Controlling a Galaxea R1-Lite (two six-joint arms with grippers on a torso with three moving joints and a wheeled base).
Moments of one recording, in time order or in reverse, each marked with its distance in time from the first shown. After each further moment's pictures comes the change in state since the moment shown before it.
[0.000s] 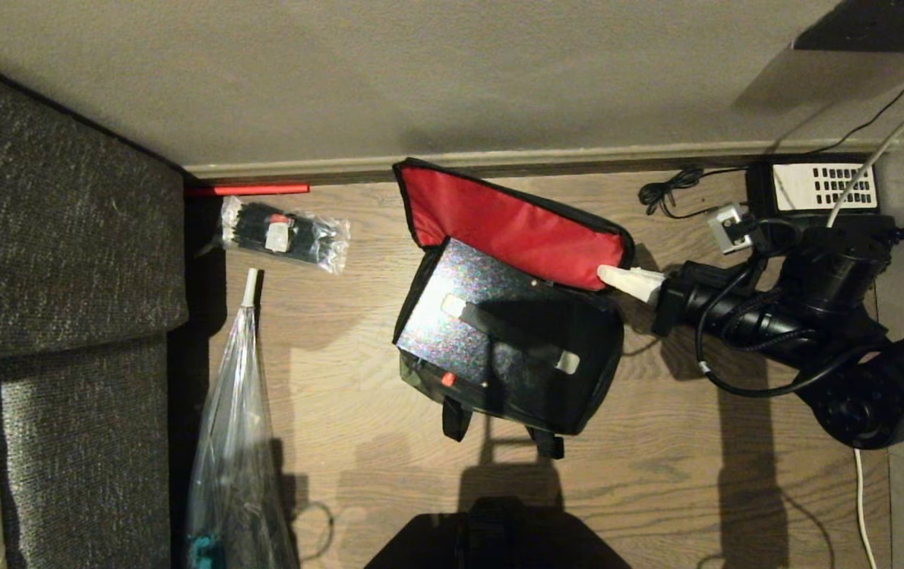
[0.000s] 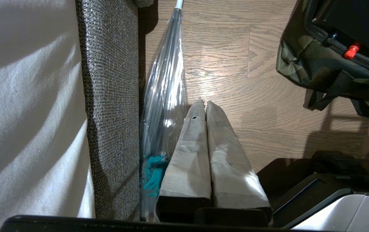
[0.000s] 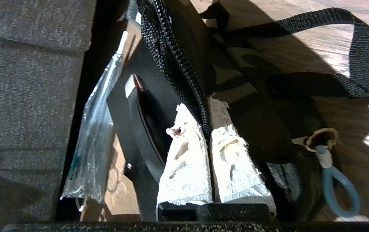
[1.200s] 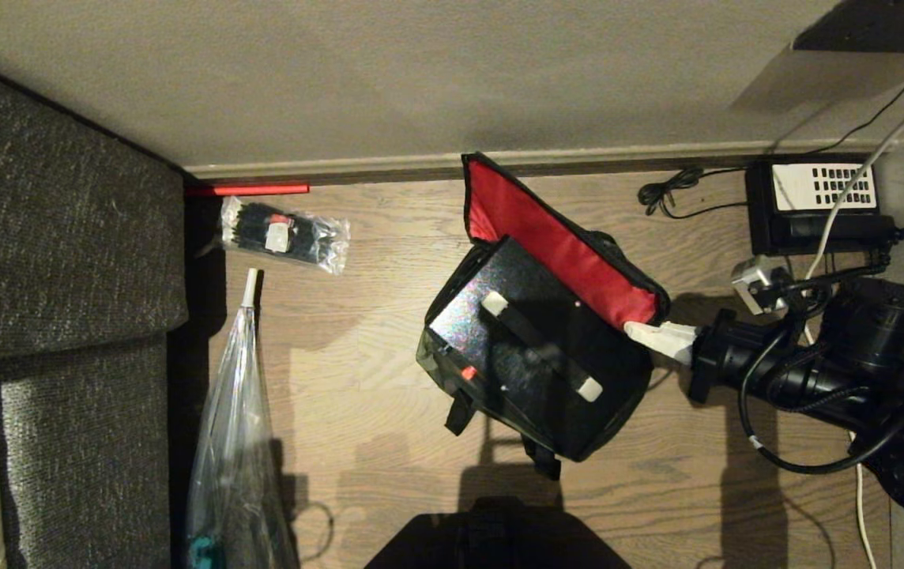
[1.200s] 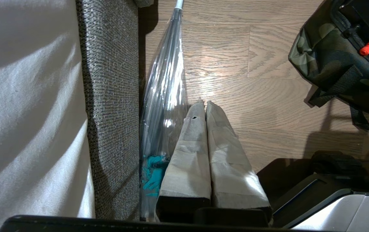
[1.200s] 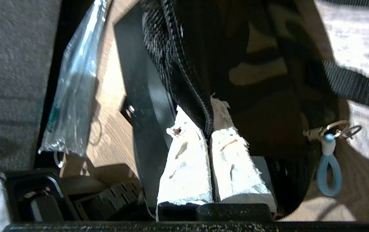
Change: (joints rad) left arm 0.000 0.000 0.000 0.000 0.000 0.000; right arm -0.033 -0.072 0.269 -0.006 0.001 -0.219
